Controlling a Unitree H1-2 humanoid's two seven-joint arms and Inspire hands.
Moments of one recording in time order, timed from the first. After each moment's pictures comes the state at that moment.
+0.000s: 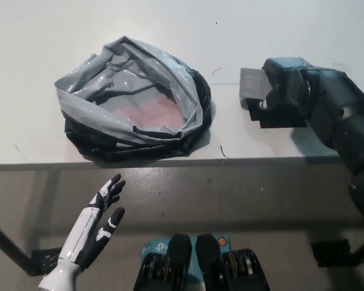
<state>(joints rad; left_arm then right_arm) 0.00 0.20 -0.08 -0.11 0.10 -0.14 -0.12 -1.26 -0.20 0.61 1.40 -0.65 0.00 0.15</state>
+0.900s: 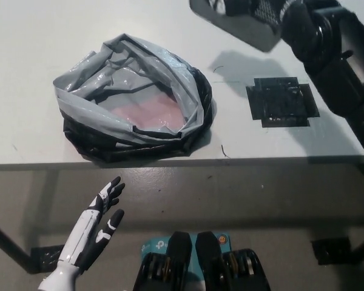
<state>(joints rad) 0.01 0.20 -0.08 -0.10 0.10 -0.14 -0.12 -1.26 -0.28 0.40 0.65 -0.60 -0.07 0.13</state>
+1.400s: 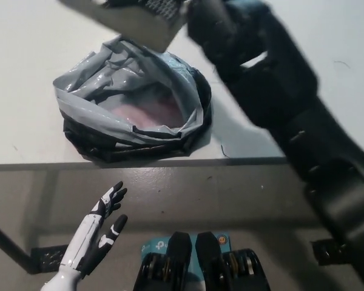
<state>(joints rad) 0.02 0.20 -0.09 -0.10 0.11 -0.14 -0.12 -1.30 0.00 0.37 0.50 -0.55 0.04 0.20</state>
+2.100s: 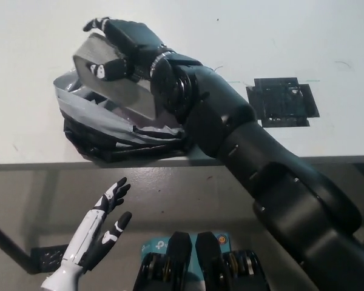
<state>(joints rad) 0.00 0.21 -0.10 -0.10 0.11 -0.14 -0.14 -1.35 0.14 0.41 1.16 -0.56 -0.06 0.00</state>
